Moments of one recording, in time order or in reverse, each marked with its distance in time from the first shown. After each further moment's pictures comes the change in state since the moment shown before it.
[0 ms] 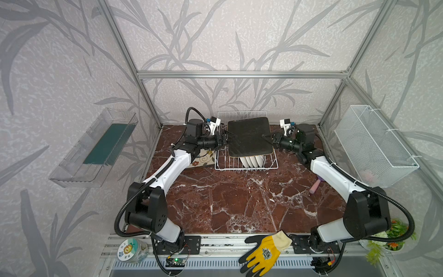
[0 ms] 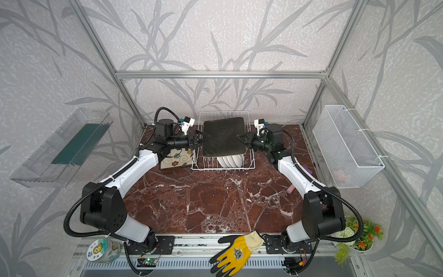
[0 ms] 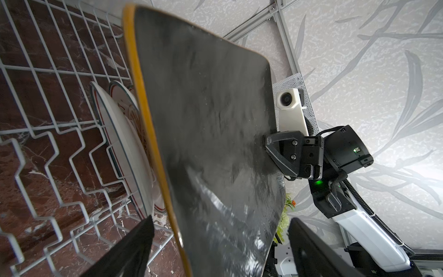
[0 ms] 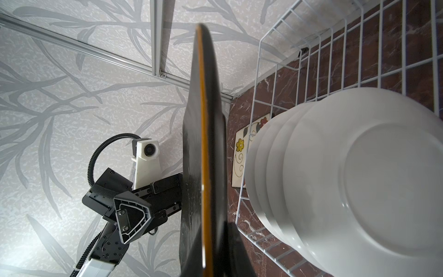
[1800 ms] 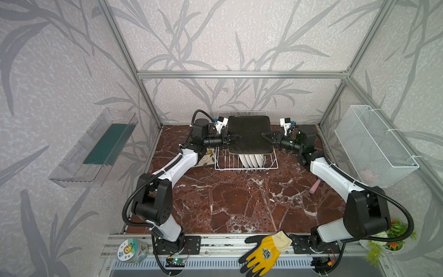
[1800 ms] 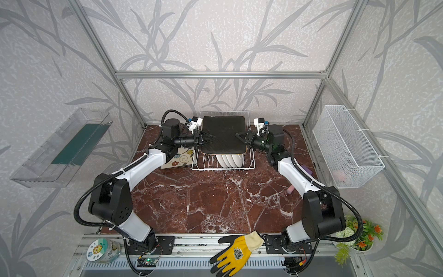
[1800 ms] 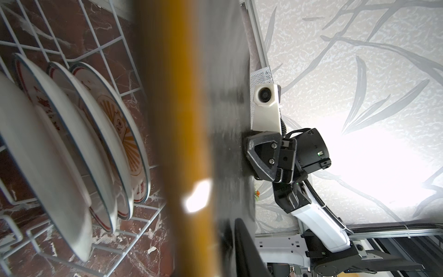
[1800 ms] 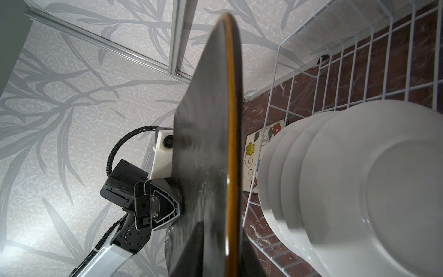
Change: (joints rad) left arm -0.055 0.085 -0.003 0.290 0.115 -0.268; right arm 0.003 0.001 -0.035 0.119 -0.035 -0.003
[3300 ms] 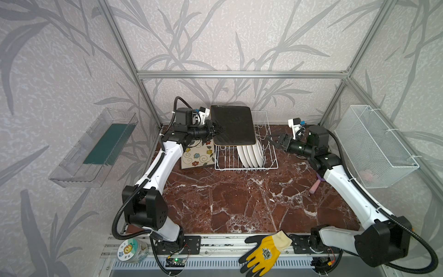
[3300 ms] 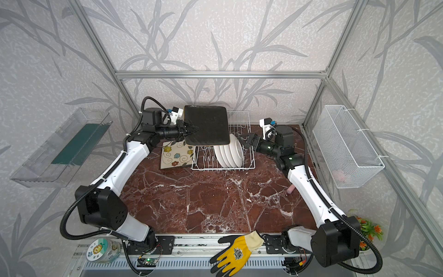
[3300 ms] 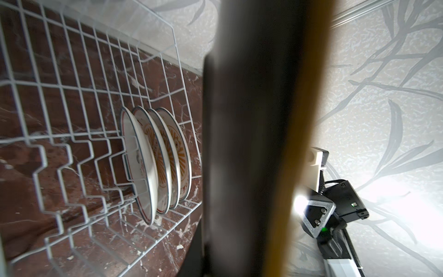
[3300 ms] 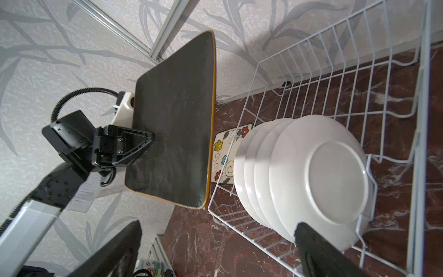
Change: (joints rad) left arm 0.172 -0.085 0.272 -0.605 -0.143 0.283; right arm -0.023 -0.236 0.048 -0.449 0.120 -0.403
